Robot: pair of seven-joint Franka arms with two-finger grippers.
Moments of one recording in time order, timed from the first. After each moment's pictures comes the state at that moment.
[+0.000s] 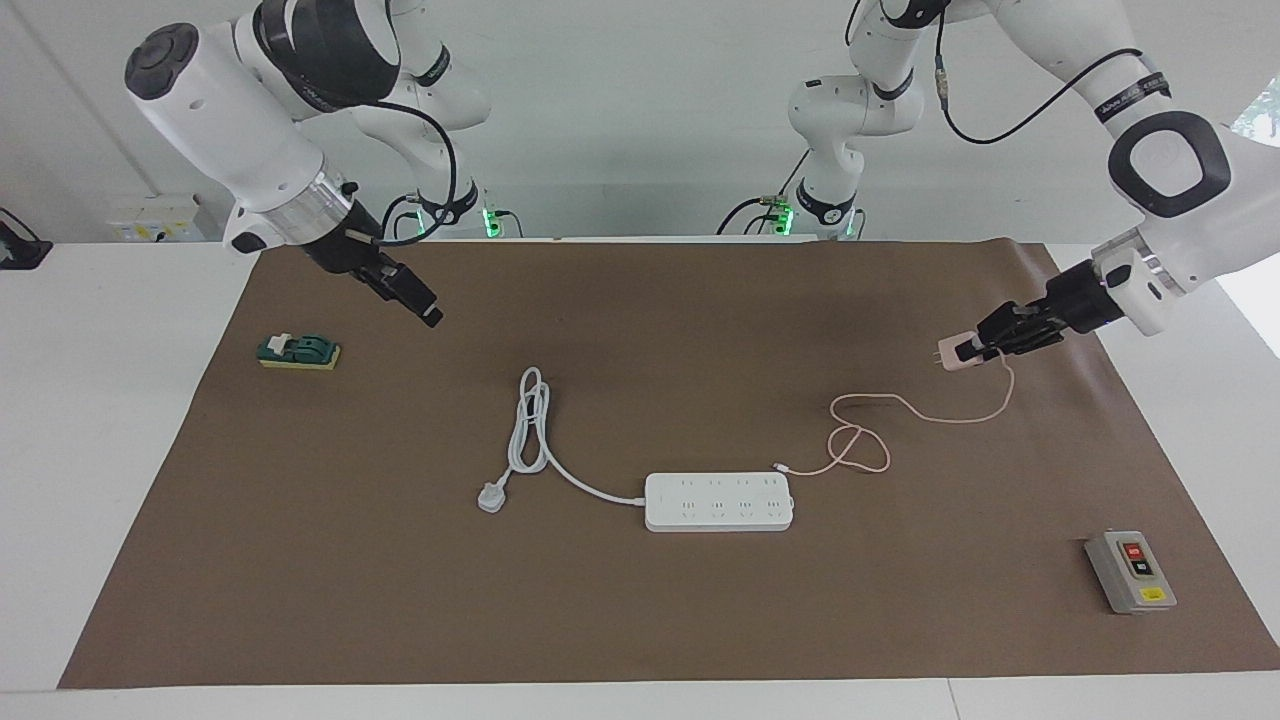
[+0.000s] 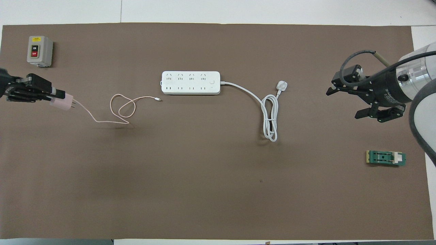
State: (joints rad) left arm -0.04 0.20 0.24 -1.58 -0.52 1.59 0.19; right arm 0.20 0.04 -0.16 -1.64 0.25 1.61 0.61
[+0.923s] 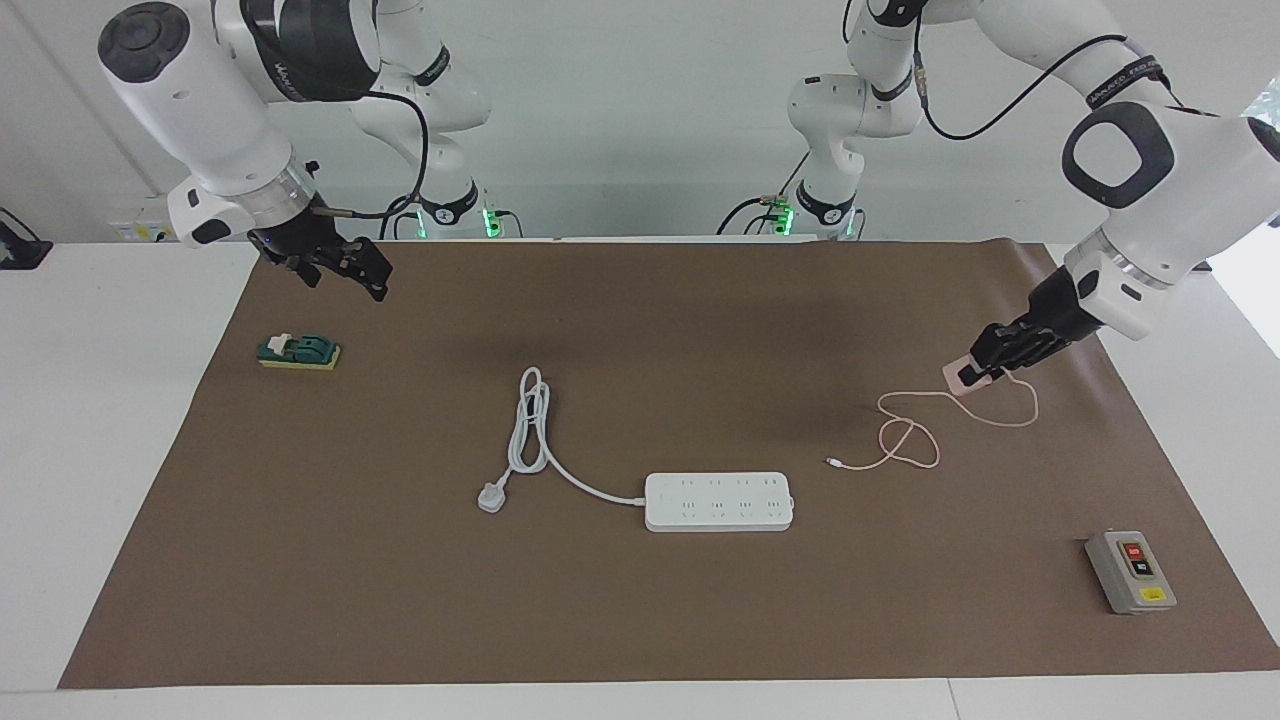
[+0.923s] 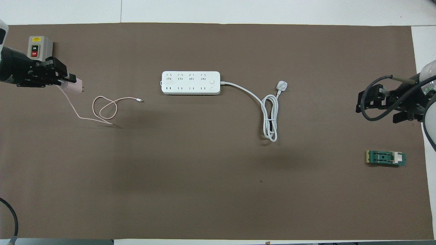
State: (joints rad) left arm -0.18 0.21 0.22 -1.56 -0.37 1.77 -0.06; right arm 0.14 0.02 -0.14 -1.63 0.06 1.51 0.30
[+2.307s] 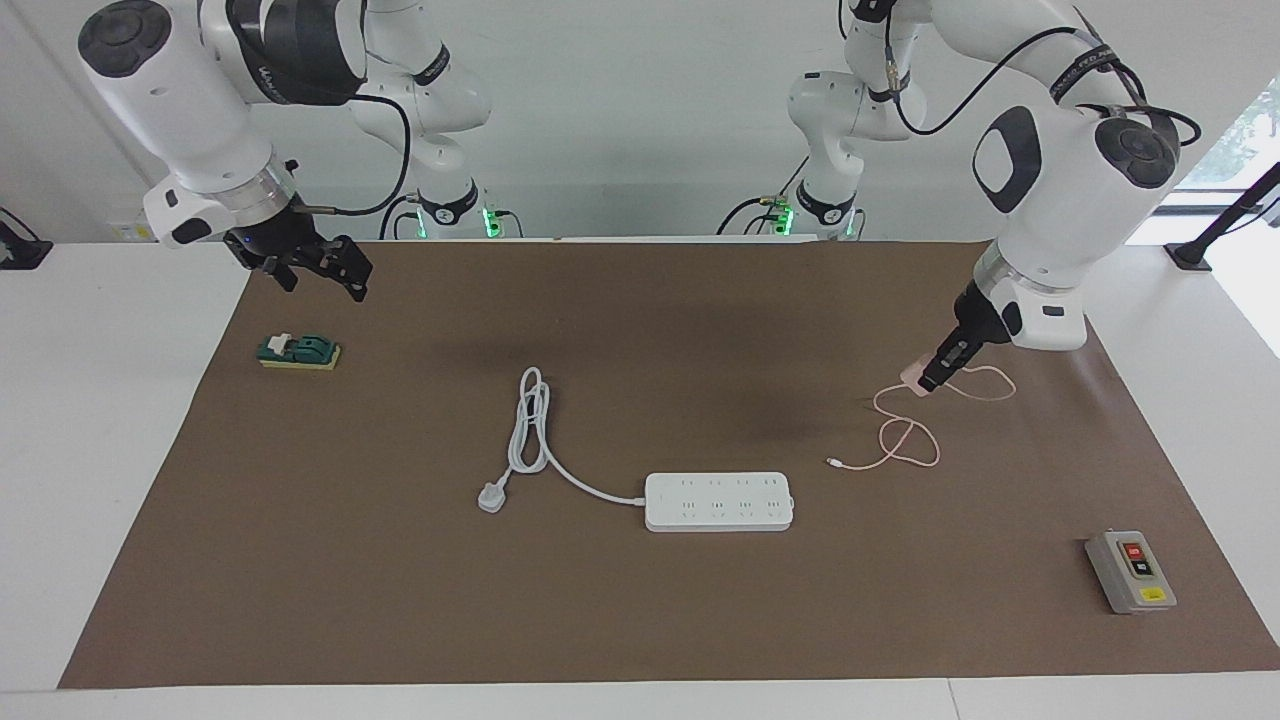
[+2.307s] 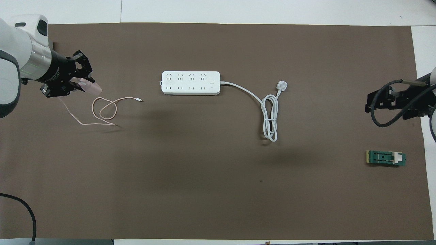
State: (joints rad) left arm -0.33 0.21 0.22 -1.56 -0.13 1.80 -0.84; right arm 0.12 0.02 -0.14 -1.65 0.03 1.56 0.17
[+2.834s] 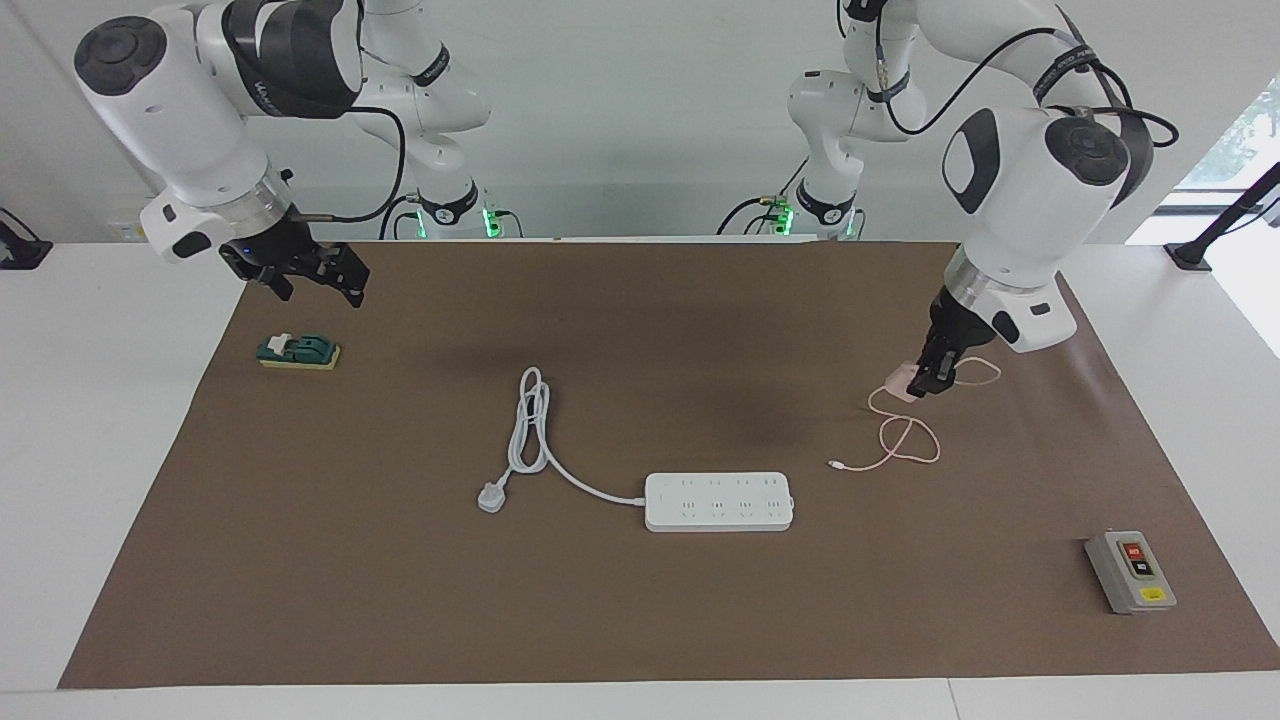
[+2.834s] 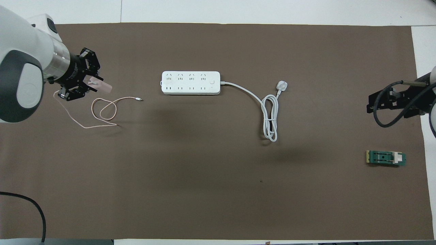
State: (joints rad) left arm -0.42 0.23 0.22 -1.56 -0.05 1.81 -1.24; right arm 0.09 0.03 -0.15 -1.65 0.03 1.56 0.11
